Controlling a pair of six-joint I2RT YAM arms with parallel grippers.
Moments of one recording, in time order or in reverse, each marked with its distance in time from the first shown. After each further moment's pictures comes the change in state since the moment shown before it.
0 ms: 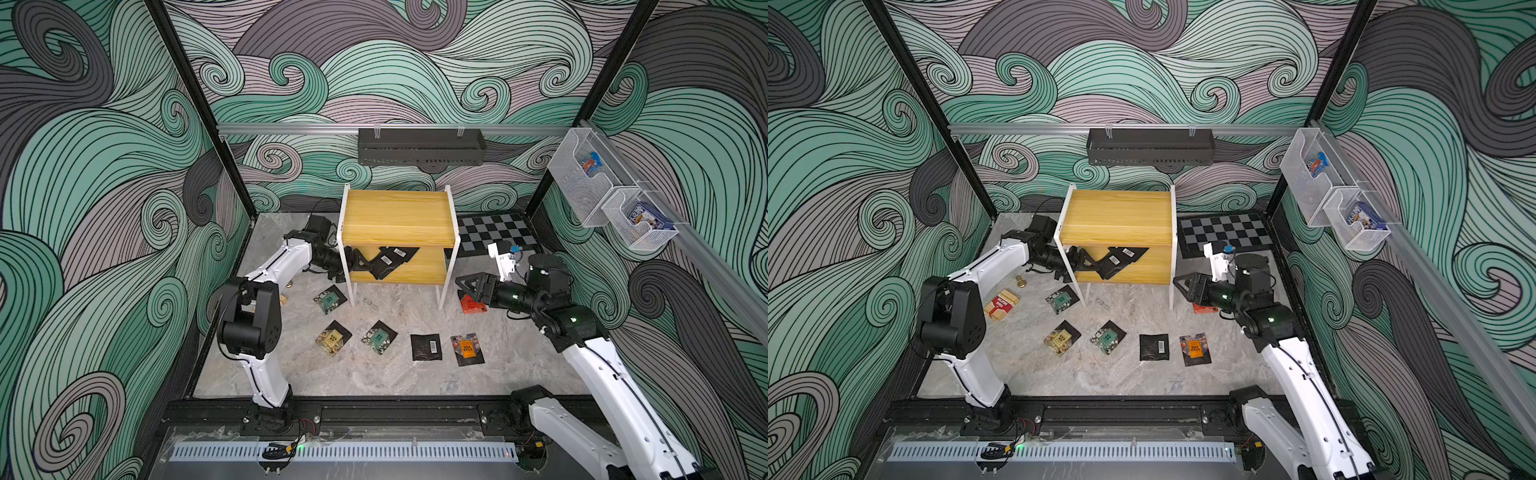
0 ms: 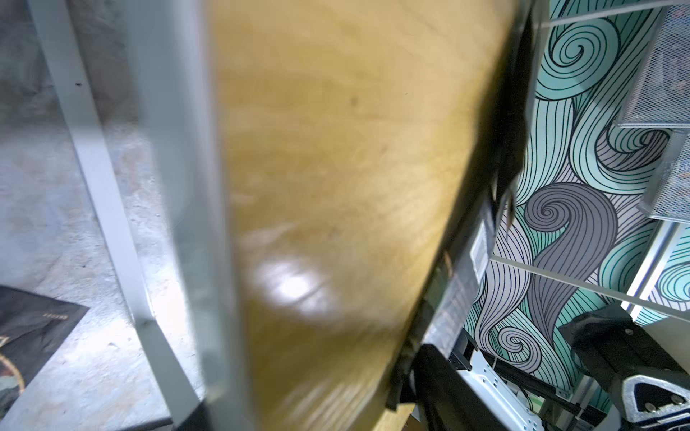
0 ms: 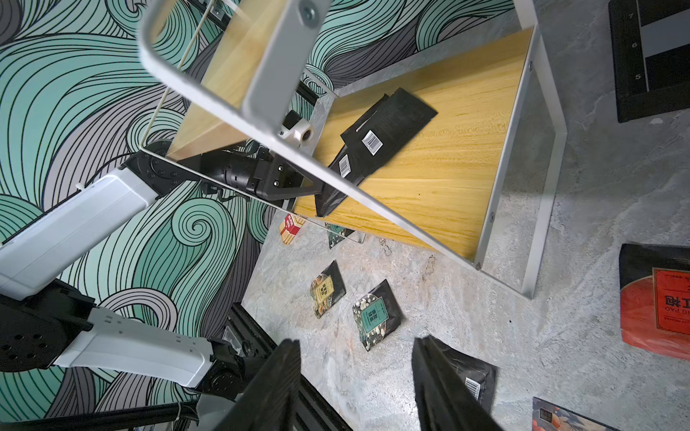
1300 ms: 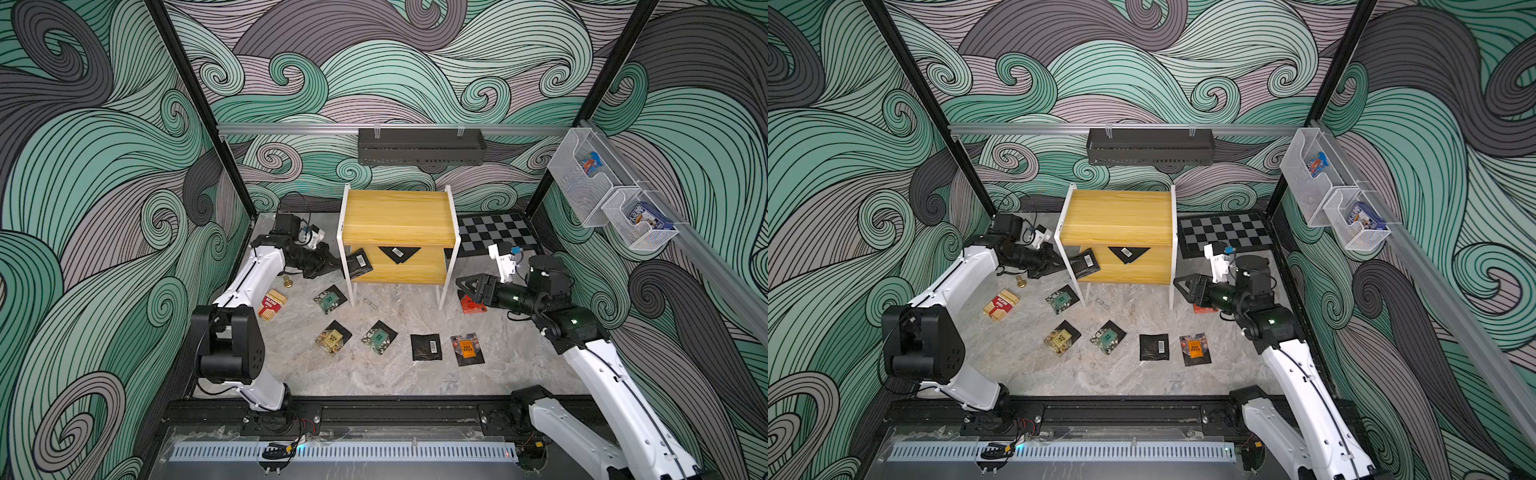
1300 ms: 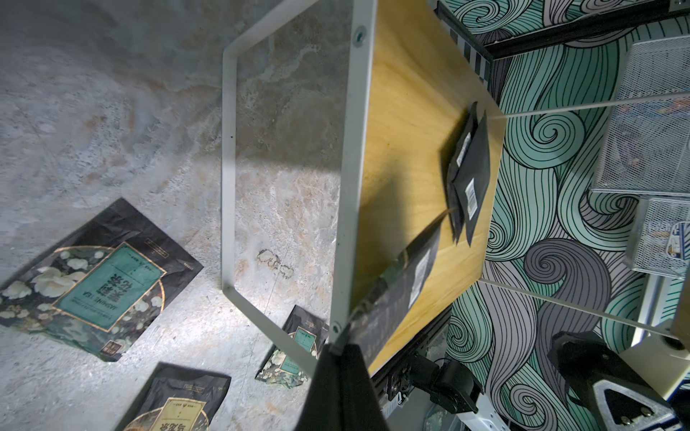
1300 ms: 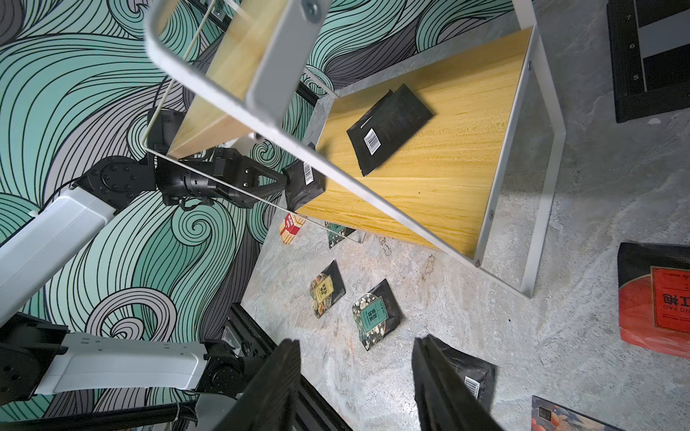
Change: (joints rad) left arm 0.138 -0.201 -0.077 -0.008 -0.068 -0.027; right arm 0.000 -0.016 -0.007 -0.001 0.003 0.000
